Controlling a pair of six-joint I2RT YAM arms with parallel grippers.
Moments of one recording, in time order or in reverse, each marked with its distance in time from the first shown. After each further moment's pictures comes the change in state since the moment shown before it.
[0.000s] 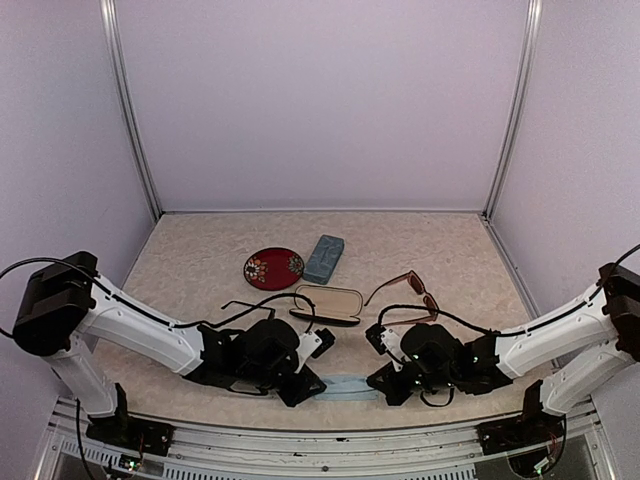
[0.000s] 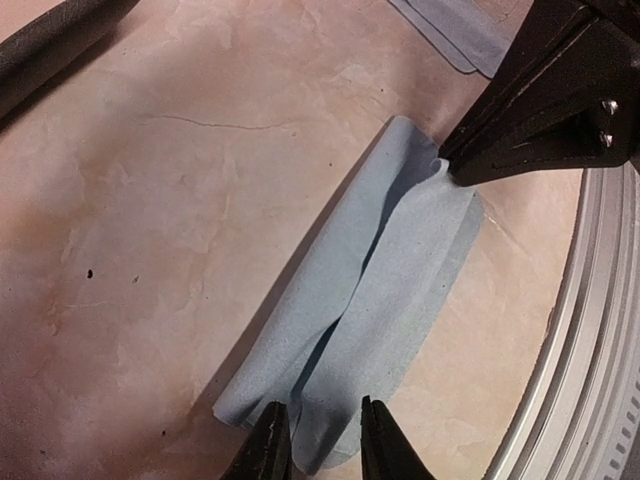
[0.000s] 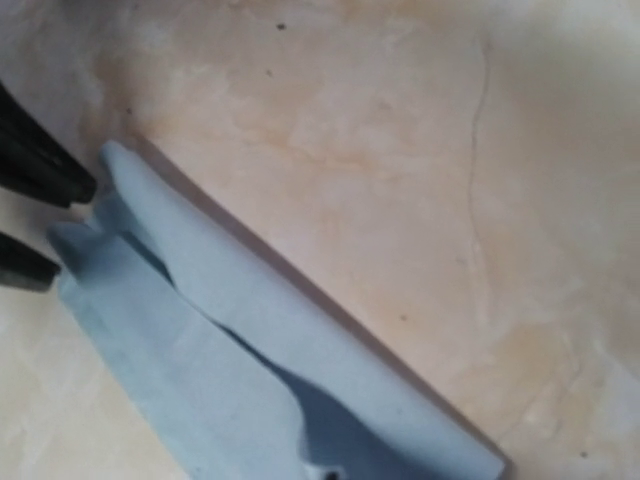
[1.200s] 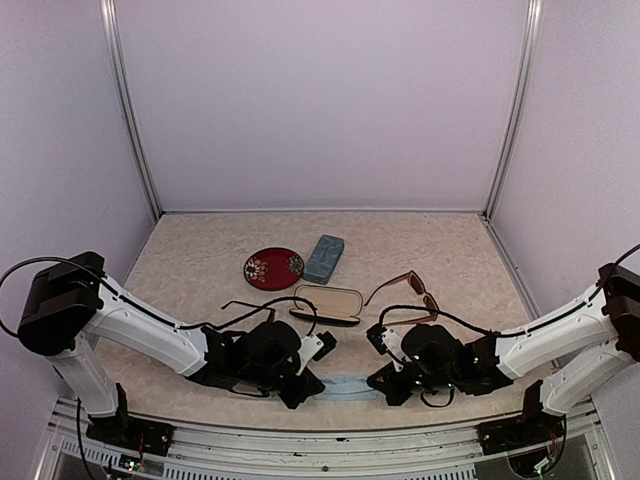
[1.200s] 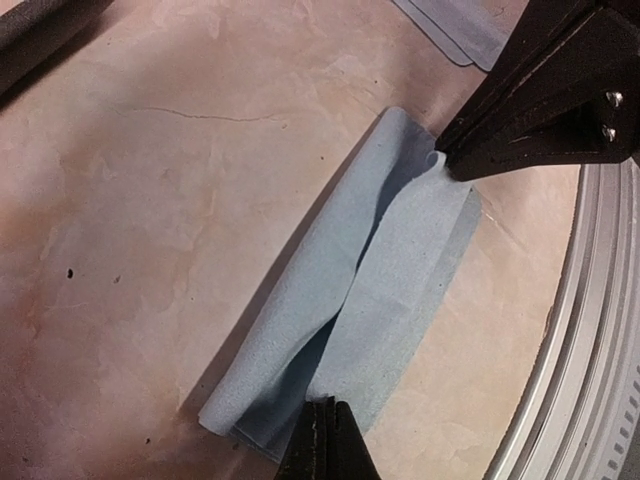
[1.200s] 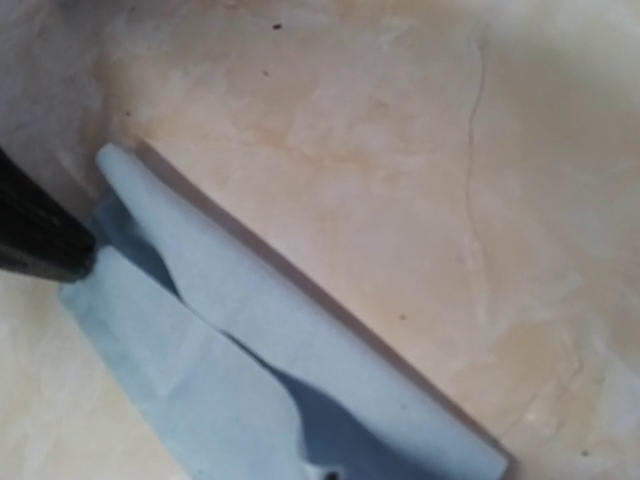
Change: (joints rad) left arm 0.005 0.031 0.000 0.023 0.033 -0.007; right arm 0.000 0.000 -0.009 0.014 0.000 0.013
